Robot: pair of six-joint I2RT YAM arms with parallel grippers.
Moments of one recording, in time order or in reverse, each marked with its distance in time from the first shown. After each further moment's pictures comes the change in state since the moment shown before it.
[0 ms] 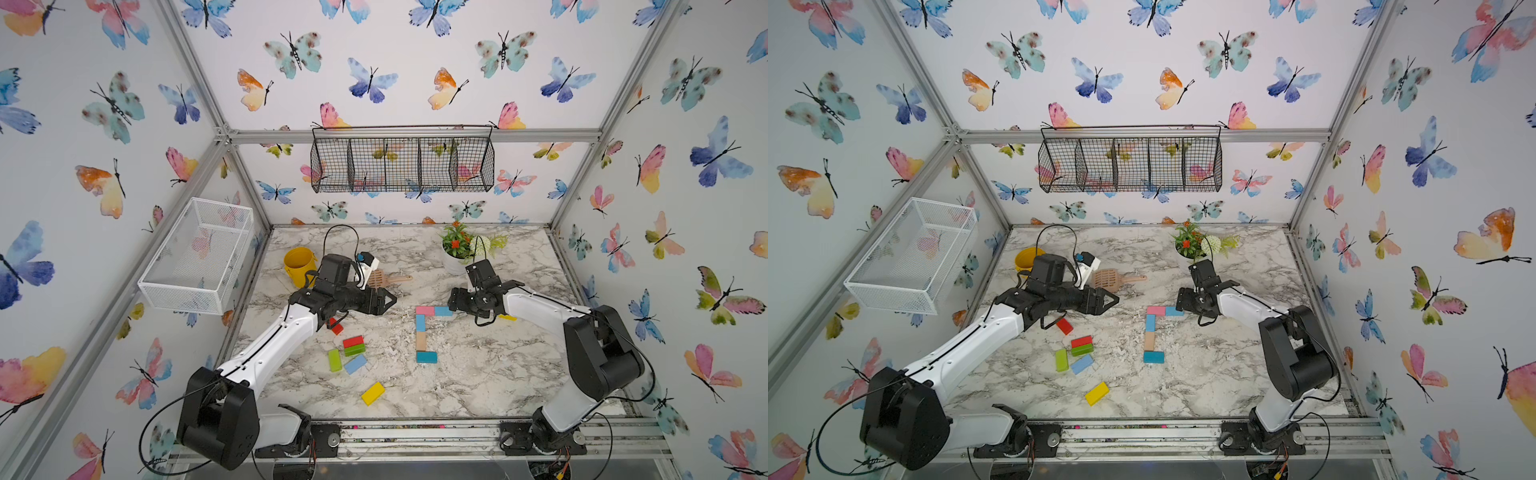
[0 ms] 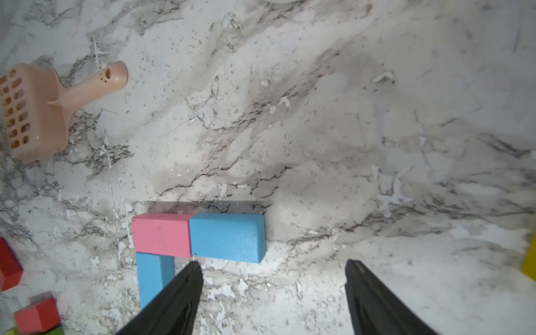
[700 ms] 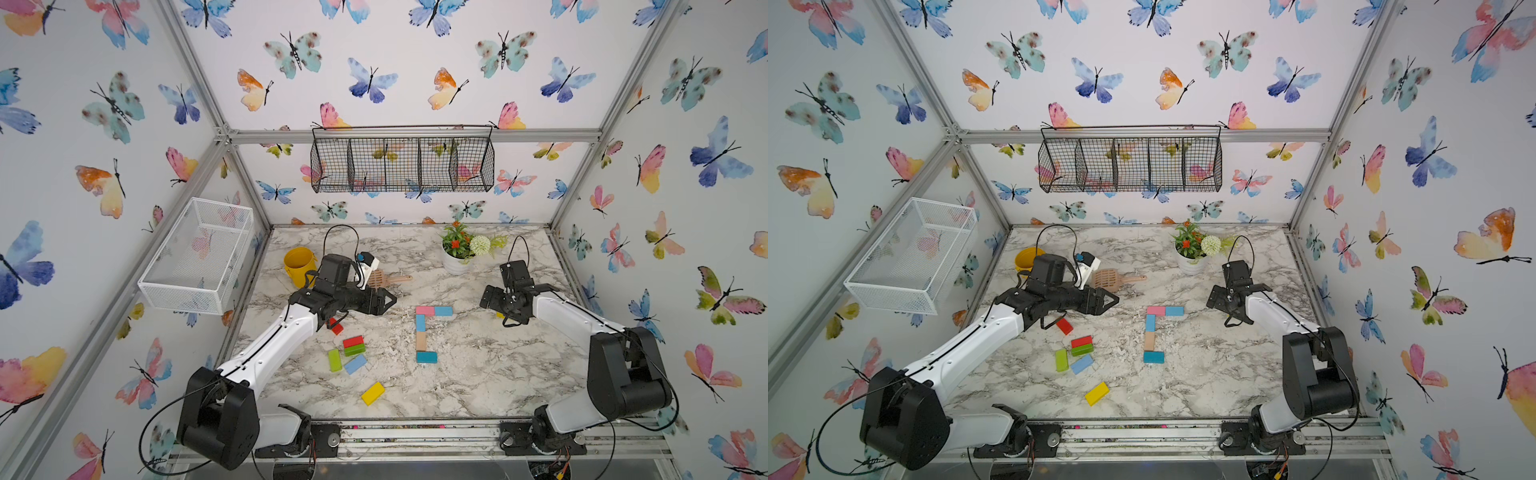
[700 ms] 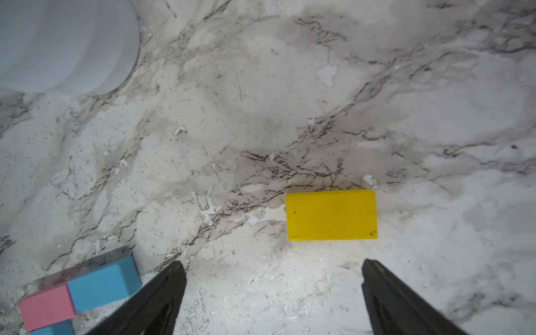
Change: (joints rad) left arm 0.000 0.000 0.000 0.000 -0.001 0.005; right arm -0.230 -0.138 -0.089 -0.095 0.161 0.004
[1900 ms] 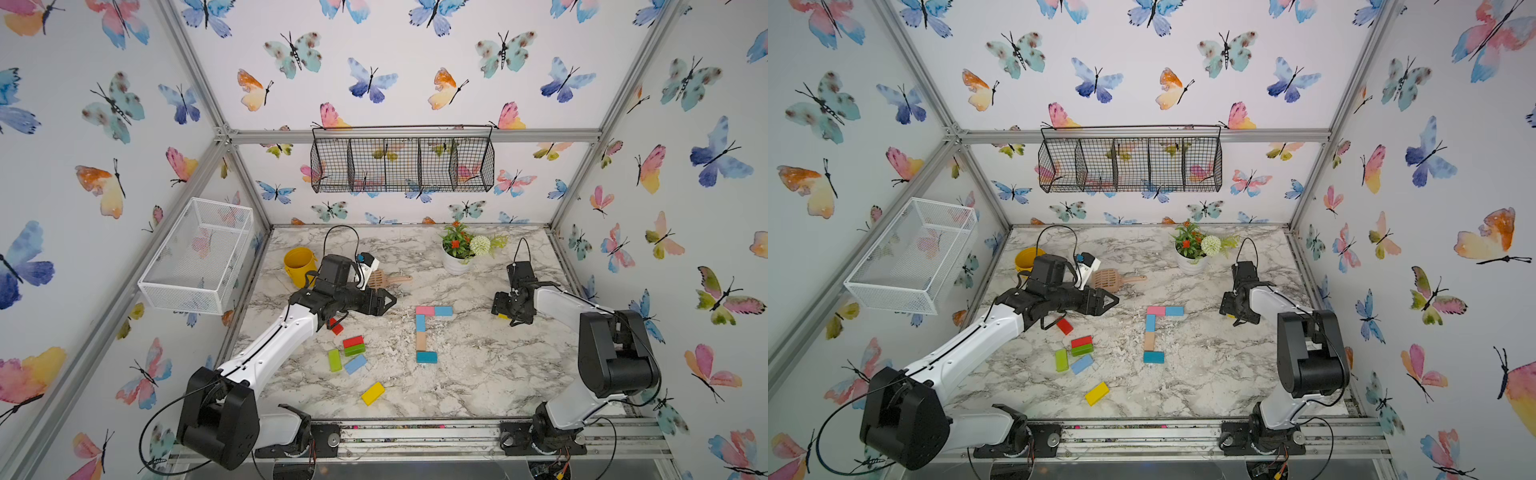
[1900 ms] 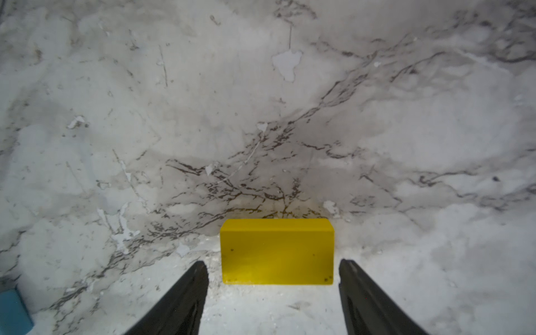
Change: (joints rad) left arm 0.000 0.000 -0.004 -0.001 -0.001 0.003; right arm -0.092 0.138 0.026 -0.006 -0.010 -0.179
